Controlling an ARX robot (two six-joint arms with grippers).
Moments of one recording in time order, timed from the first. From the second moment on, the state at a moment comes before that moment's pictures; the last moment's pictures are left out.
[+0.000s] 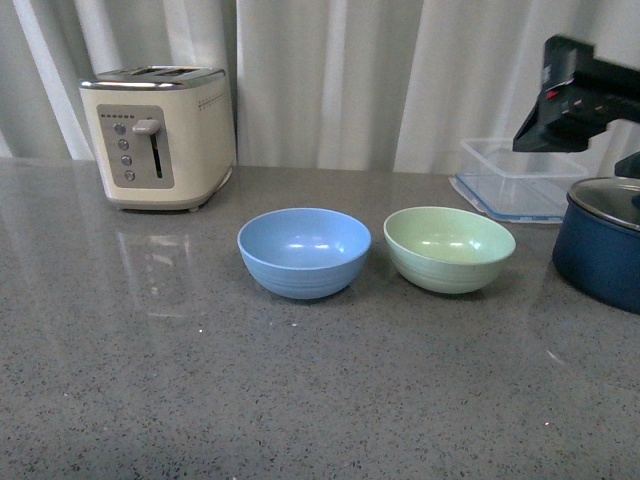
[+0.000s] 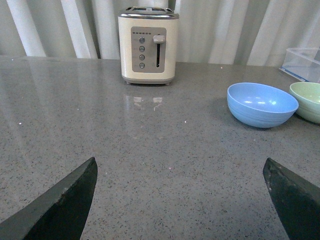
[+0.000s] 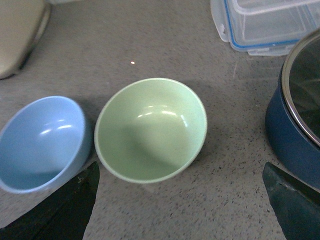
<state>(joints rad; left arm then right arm) 0.00 0.00 0.02 0.00 0.00 -0.01 0.15 1.55 1.08 -0.07 -0.04 0.23</state>
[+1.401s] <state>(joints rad) 0.00 0.00 0.02 0.00 0.00 -0.01 0.14 1.91 1.40 -0.13 0.05 0.27</state>
